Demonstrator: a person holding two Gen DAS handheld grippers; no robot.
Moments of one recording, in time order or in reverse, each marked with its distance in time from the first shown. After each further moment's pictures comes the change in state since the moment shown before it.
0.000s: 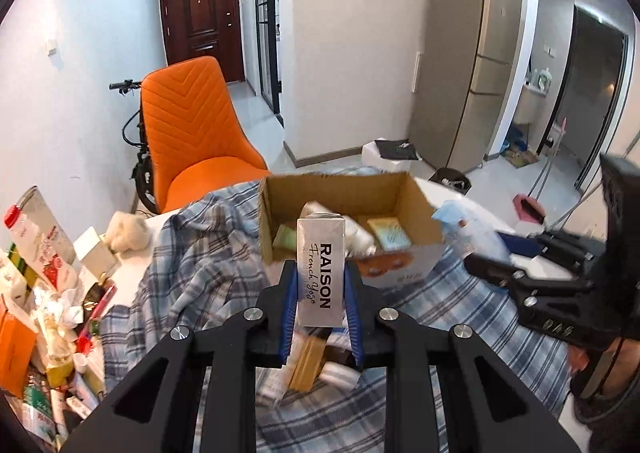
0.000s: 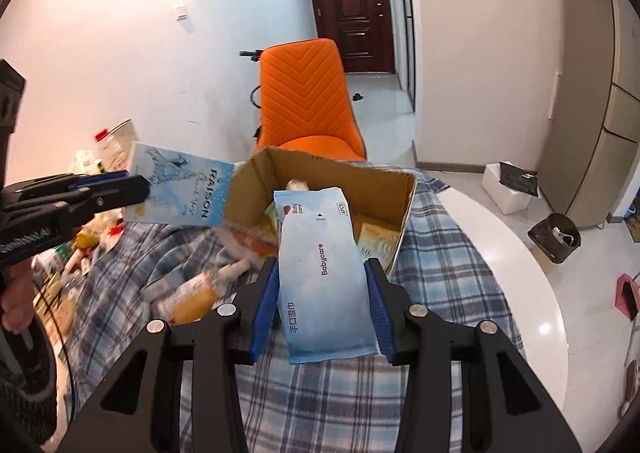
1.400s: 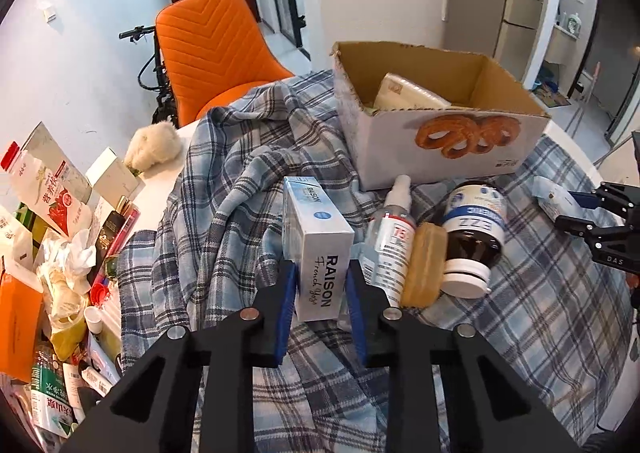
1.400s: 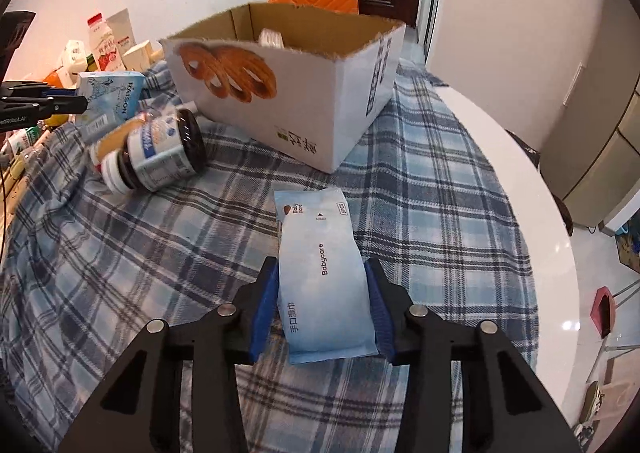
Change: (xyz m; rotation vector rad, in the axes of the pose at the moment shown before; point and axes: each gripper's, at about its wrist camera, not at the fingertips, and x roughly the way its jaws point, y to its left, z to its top) left arm 0.047 0.069 -0.082 0.072 0.241 0.106; right arm 0.038 -0.036 -0.102 -0.168 0.215 -0.019
